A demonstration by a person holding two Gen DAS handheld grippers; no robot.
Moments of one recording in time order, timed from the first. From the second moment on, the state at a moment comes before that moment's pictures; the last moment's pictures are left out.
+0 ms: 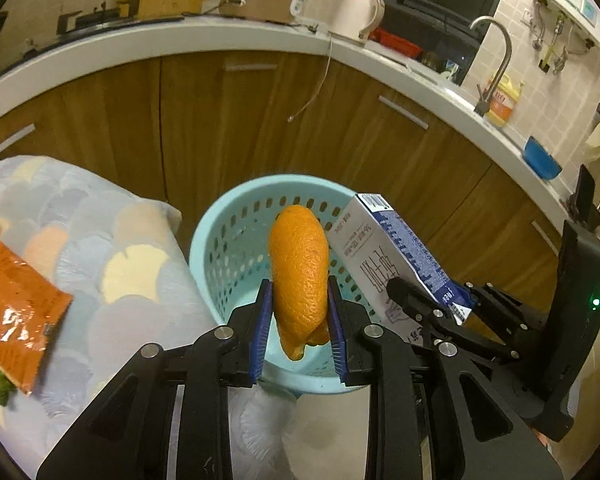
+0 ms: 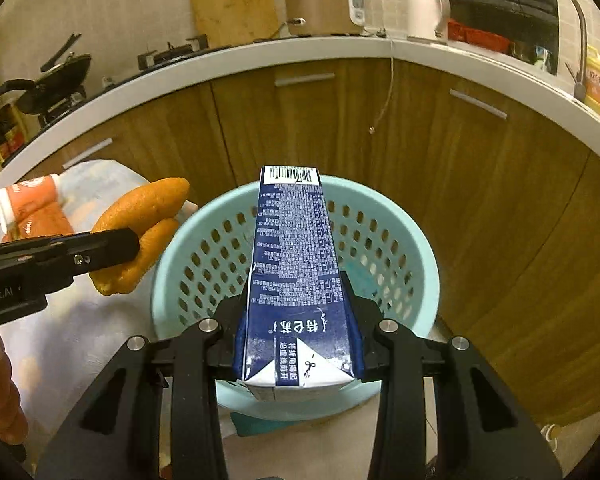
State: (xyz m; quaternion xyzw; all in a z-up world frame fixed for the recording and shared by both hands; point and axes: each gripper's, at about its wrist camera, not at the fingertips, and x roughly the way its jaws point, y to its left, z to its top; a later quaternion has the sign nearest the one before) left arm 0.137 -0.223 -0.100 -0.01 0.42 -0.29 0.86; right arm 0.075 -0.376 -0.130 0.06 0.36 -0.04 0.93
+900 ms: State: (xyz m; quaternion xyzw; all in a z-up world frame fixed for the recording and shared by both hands) left arm 0.104 -0.121 -0.065 -0.05 0.38 -0.21 0.90; right arm 0.074 -0.302 -0.098 0.02 0.33 0.02 0.94
